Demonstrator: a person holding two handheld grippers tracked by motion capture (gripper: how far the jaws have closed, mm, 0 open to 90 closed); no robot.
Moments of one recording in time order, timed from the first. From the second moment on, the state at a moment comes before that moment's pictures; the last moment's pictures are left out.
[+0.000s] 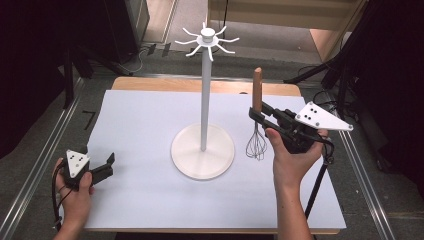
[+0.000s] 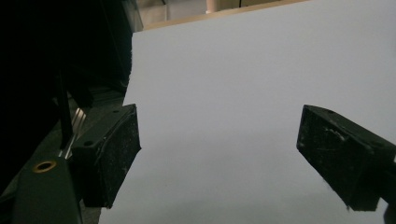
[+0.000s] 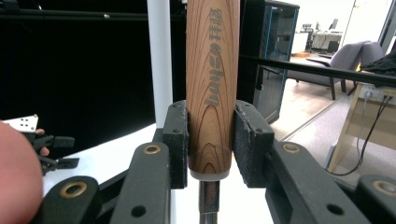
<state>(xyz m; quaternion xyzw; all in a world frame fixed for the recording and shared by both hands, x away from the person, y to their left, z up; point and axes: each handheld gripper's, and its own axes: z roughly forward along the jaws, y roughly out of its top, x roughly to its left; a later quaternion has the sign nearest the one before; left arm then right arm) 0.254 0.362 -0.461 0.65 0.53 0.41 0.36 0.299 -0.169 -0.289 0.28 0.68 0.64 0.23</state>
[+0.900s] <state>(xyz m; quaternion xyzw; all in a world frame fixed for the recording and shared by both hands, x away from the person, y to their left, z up) 0.254 0.362 -0.461 0.65 0.53 0.41 0.37 0.295 -0.147 -0.263 0.25 0.66 0.66 0.23</state>
